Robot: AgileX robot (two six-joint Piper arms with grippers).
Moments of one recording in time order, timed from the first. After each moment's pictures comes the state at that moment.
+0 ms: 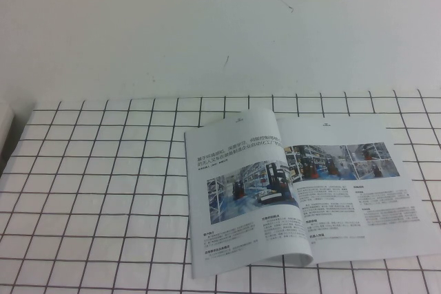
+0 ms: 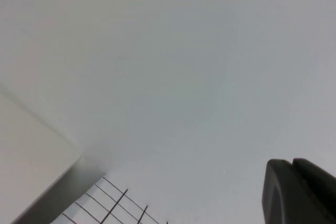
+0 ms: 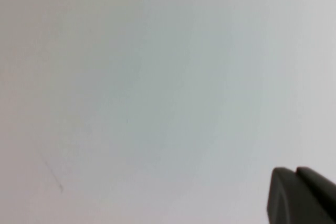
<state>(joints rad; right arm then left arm) 0.08 -0.01 0.03 -0.04 -0.37 -0.21 0.01 -0.01 0.02 -1.09 -0.26 0.36</state>
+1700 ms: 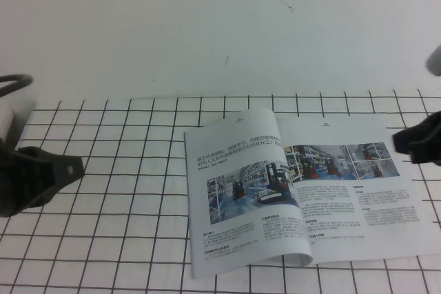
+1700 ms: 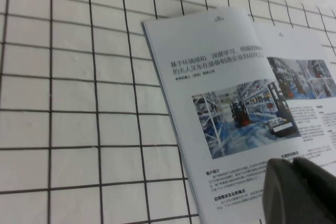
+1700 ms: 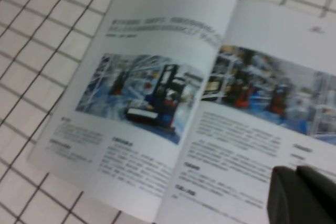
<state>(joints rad) 0.17 1.28 -0.93 0.61 0.67 -0.64 0.01 0.96 -0.74 -0.80 0.69 0.40</state>
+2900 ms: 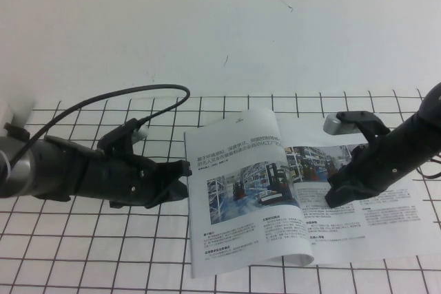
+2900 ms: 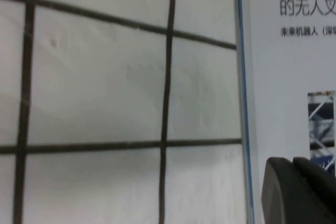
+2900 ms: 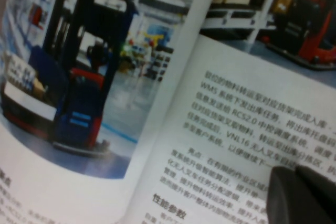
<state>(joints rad) 0.19 2.08 -1.26 0.72 0.80 -0.78 -0.24 1.89 -0.98 -1.36 0.47 0.79</state>
